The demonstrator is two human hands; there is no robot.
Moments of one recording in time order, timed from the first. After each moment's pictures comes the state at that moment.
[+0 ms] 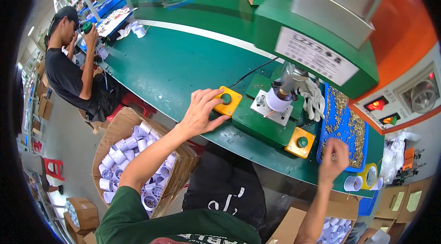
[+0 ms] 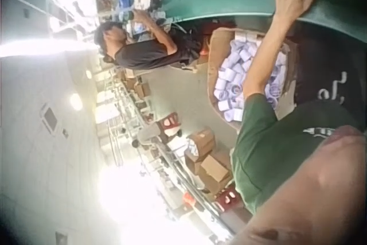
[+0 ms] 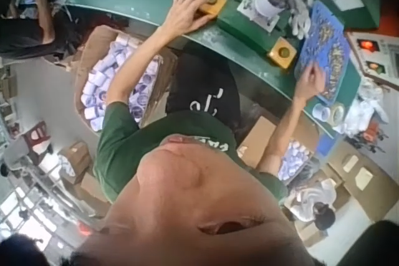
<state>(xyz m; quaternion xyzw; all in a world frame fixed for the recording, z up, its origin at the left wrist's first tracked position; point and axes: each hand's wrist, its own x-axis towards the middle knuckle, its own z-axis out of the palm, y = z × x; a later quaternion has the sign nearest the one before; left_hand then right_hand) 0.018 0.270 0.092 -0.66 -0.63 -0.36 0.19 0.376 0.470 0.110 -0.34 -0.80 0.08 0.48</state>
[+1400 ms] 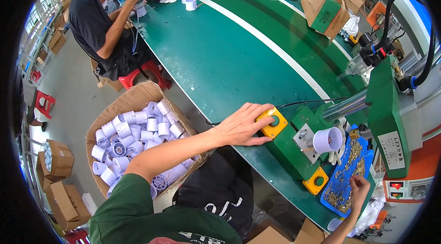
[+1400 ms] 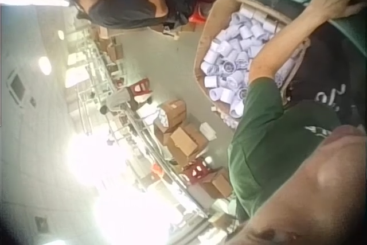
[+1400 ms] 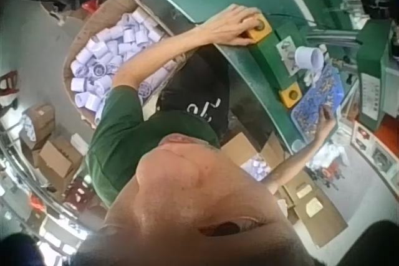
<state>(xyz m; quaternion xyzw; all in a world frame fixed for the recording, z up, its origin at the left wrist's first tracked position) 0.021 0.263 0.091 -0.63 -0.65 -0.40 0.13 0.411 0.579 0.167 -0.43 -0.84 0.29 0.19</state>
